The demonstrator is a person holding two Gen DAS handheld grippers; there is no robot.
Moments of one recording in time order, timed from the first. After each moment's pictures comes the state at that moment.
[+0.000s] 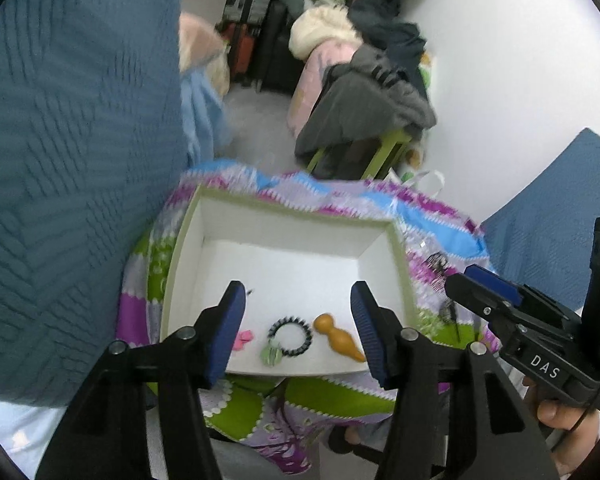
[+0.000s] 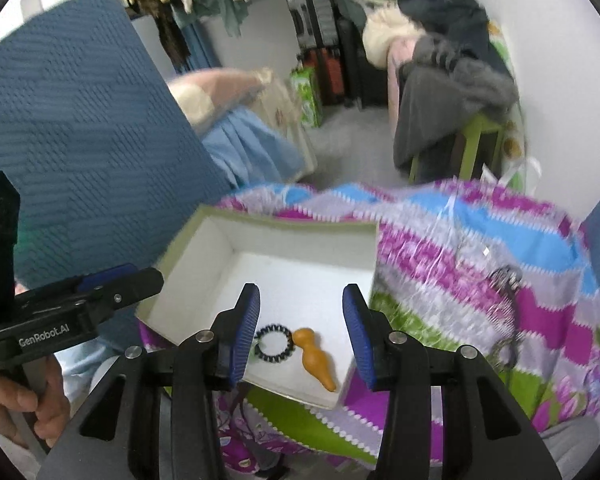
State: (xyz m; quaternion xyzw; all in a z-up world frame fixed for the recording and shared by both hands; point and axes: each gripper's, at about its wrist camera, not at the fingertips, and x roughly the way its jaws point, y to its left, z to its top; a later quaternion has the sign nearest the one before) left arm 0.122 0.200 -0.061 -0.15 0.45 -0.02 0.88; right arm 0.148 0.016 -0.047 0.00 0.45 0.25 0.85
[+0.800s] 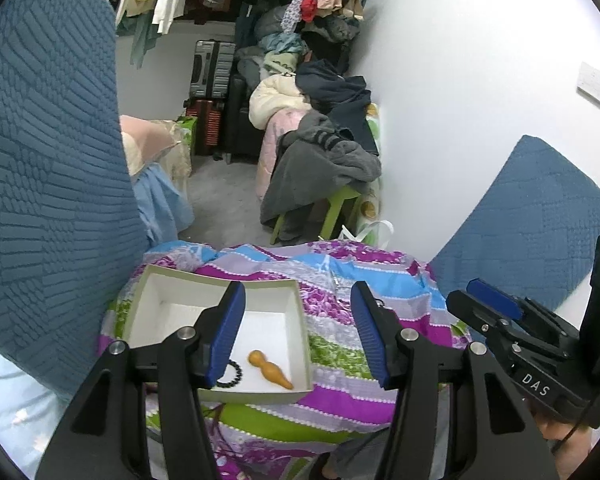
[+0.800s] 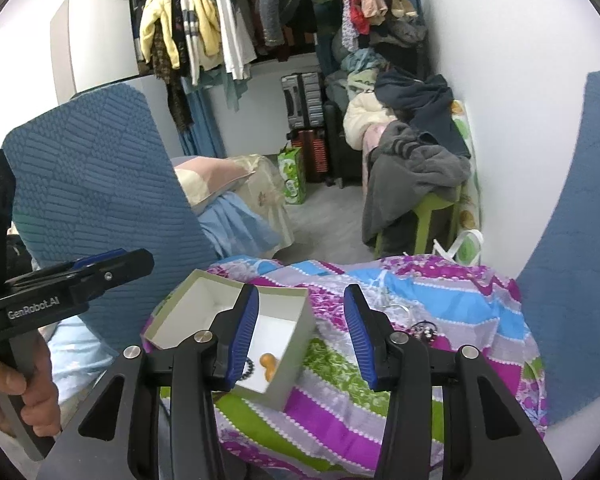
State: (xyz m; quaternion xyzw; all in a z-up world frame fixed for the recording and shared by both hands) left arm 0.088 0.105 0.027 -0.11 0.34 -0.04 0.93; right arm 0.101 -0.085 0.039 0.01 0.33 0.24 0.91
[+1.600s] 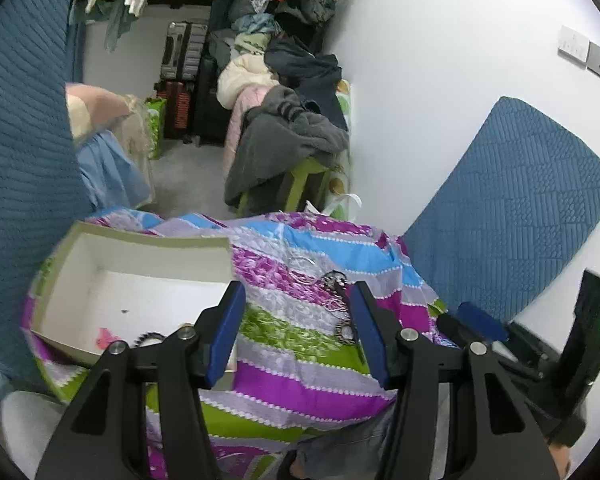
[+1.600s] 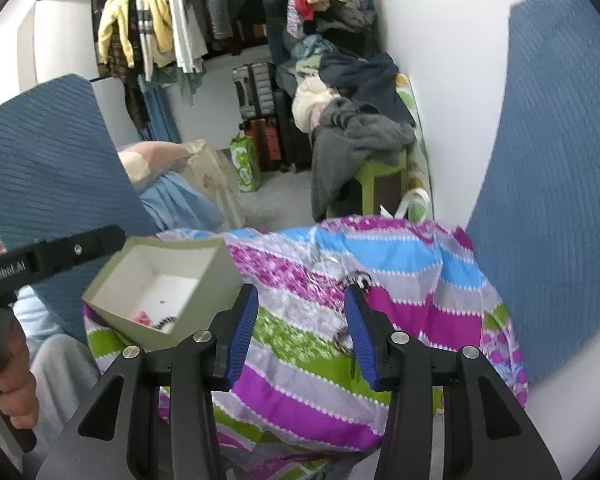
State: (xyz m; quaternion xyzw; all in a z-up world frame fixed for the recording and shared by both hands) left arm 0.096 0.031 -0.041 -0.13 0.36 -0.08 0.92; right arm 0.080 -0.174 -0.040 0.02 0.35 0.17 0.92
